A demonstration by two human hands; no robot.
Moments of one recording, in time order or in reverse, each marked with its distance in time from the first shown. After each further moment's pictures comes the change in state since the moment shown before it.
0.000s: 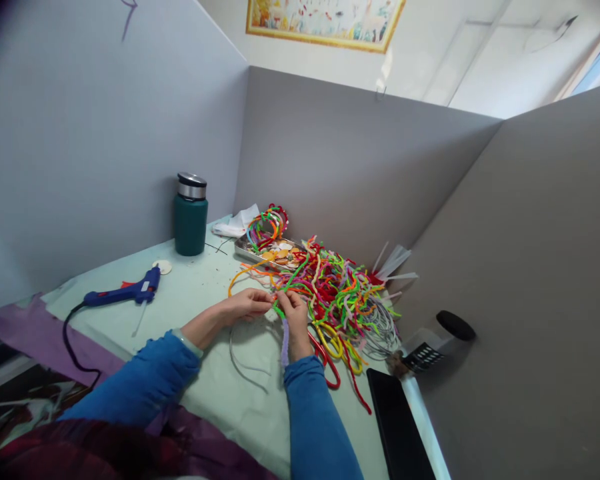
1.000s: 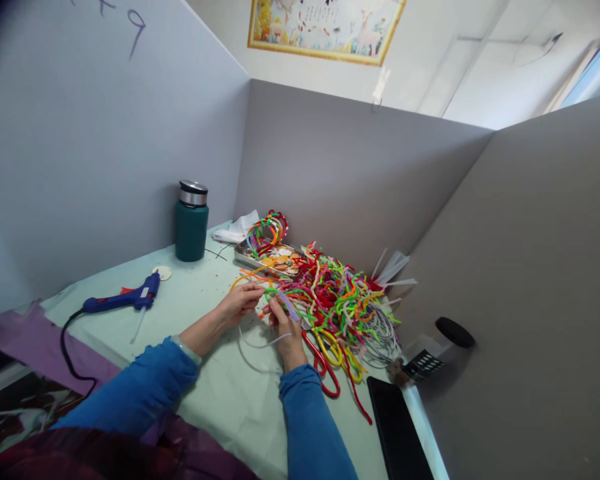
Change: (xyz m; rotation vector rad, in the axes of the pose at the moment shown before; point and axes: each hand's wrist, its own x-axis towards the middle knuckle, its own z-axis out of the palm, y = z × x) left_hand 0.016 -0.009 -0.010 -0.405 0.321 0.143; right_hand -0.008 0.003 0.014 0.167 -0.043 0.056
